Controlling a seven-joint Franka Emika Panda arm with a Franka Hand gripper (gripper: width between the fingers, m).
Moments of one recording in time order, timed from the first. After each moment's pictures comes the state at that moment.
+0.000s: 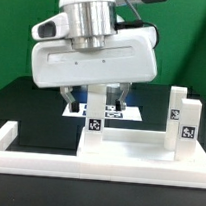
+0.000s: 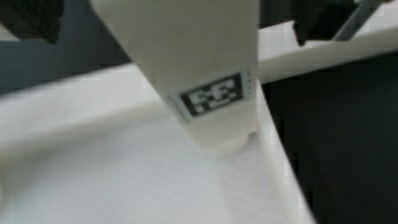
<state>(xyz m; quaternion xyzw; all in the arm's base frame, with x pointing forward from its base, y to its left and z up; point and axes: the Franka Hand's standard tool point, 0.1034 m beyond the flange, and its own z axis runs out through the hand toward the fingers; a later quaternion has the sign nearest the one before) 0.648 -0.058 0.099 -0.99 0.08 -0.04 0.07</state>
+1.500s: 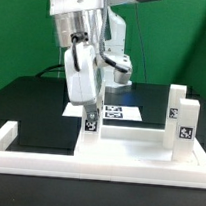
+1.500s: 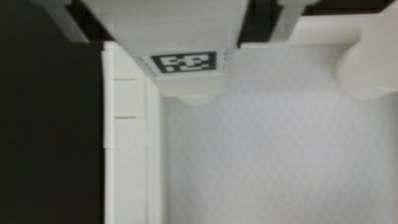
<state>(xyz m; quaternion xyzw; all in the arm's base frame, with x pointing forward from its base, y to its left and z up) 0.650 -0.057 0.094 -0.66 0.74 0.06 0.07</state>
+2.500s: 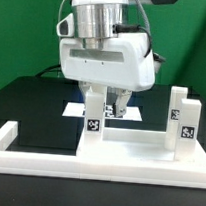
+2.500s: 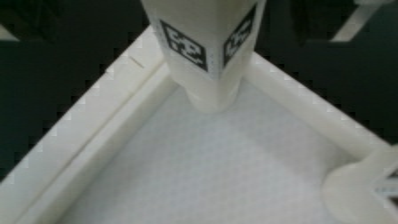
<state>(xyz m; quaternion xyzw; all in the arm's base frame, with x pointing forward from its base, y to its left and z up) 0.644 -0.047 0.102 -0.92 0.40 -0.01 0.05</state>
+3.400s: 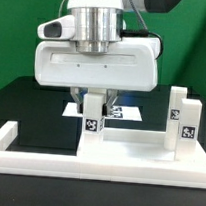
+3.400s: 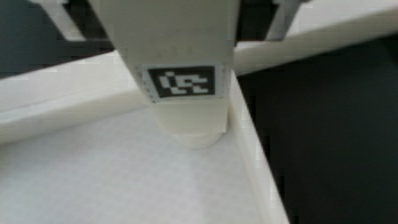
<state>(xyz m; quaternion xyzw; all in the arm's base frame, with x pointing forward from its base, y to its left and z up) 0.647 -0.061 0.096 -0.98 0.21 -0.04 0.03</state>
